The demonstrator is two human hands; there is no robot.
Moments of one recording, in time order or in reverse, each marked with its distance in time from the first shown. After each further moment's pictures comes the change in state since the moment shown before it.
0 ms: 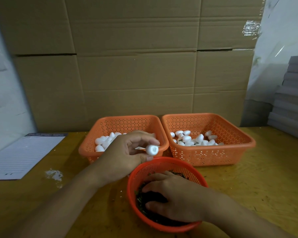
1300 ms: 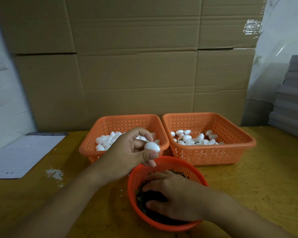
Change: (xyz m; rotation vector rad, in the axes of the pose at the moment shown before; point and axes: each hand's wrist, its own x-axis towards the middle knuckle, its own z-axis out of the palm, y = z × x) left_hand 0.003 -0.004 0.002 -0.175 -0.055 -0.088; right_hand -0.004 -0.007 -0.006 -0.012 -0.028 0.011
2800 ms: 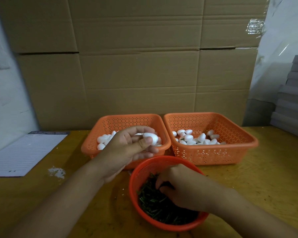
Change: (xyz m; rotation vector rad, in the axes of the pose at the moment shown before) left_hand 0.000 0.006 -0.004 -0.315 0.074 -0.112; right_hand -0.003 0.008 -0.011 0.059 0.143 0.048
